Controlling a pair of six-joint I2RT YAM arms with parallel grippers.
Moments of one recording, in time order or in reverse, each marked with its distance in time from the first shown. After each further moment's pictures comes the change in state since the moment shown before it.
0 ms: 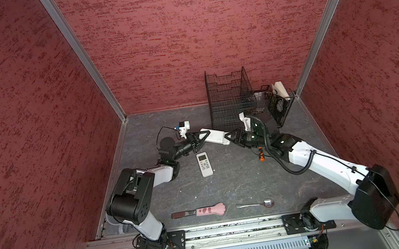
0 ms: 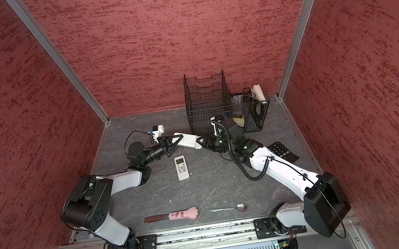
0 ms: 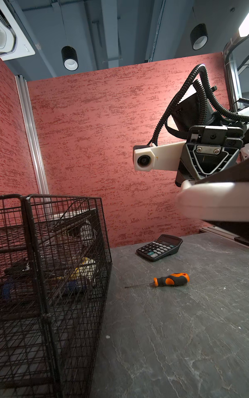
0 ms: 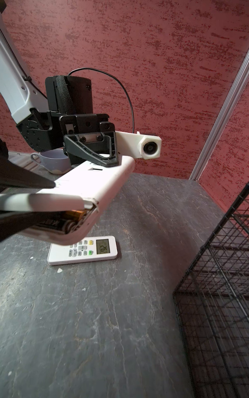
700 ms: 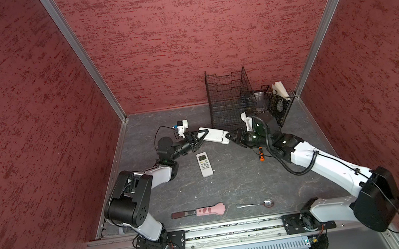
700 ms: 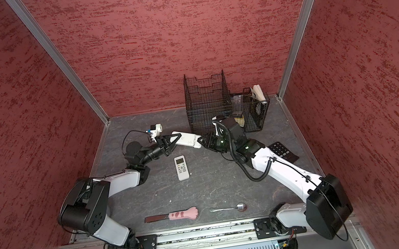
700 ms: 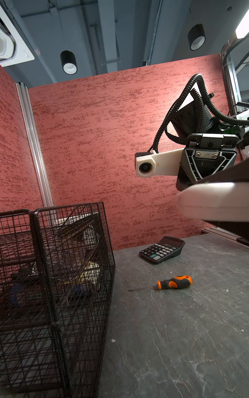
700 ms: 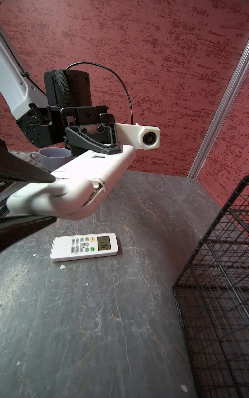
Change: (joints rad) left arm 0.016 -0.028 0.000 -0.013 0.003 0.009; right arm 0.000 -0.028 0.000 -0.035 0.012 0.004
